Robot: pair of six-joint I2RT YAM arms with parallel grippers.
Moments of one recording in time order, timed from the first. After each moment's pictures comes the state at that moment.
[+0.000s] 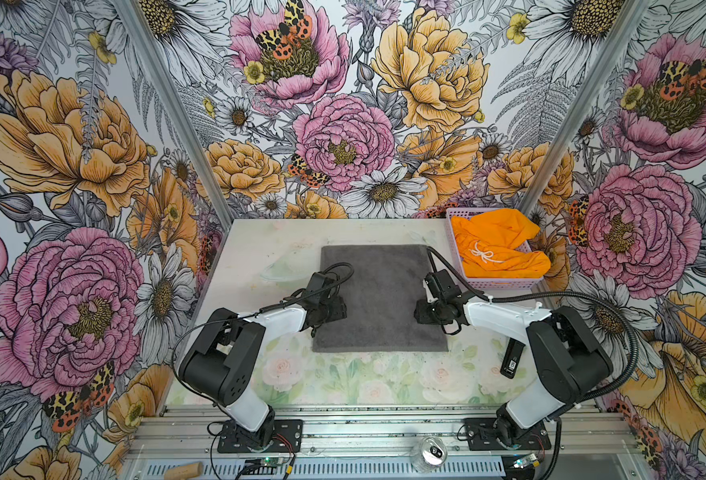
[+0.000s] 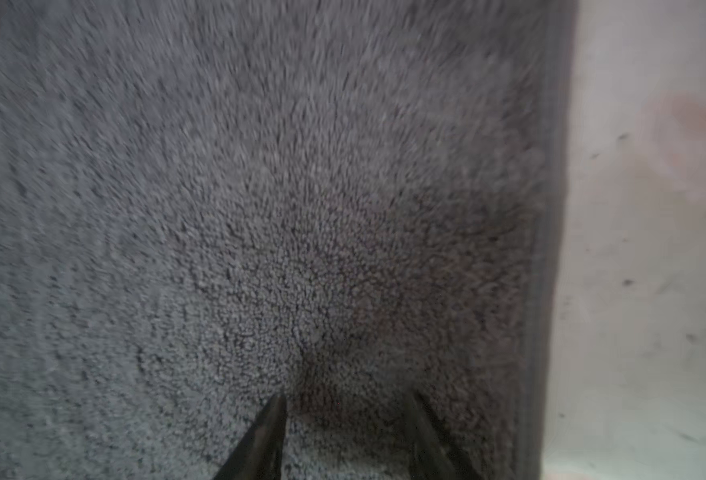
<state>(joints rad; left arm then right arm) -0.46 1.61 0.78 -0.14 0.04 -0.61 0.48 1.63 0.86 -0.36 -0.07 0.46</state>
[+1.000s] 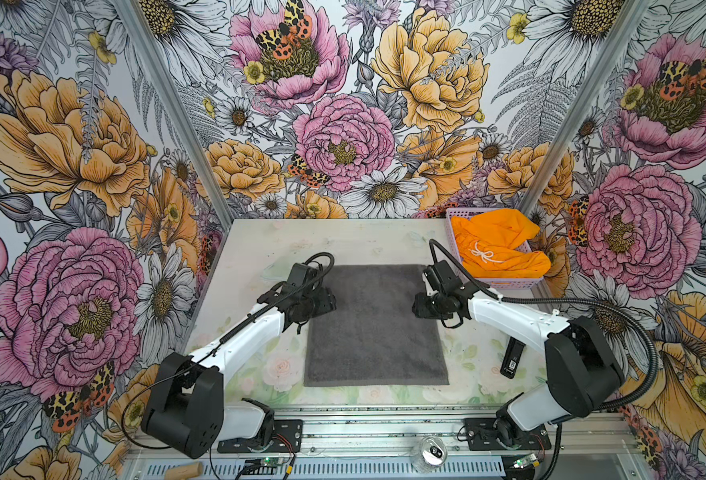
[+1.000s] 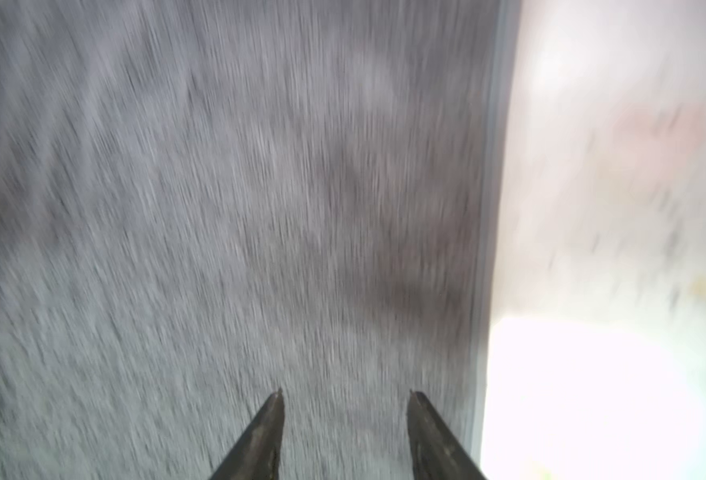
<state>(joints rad) -0.35 1.37 0.90 -0.43 0.07 -0.64 0.46 1.59 1.05 -0.56 -0.07 0.47</state>
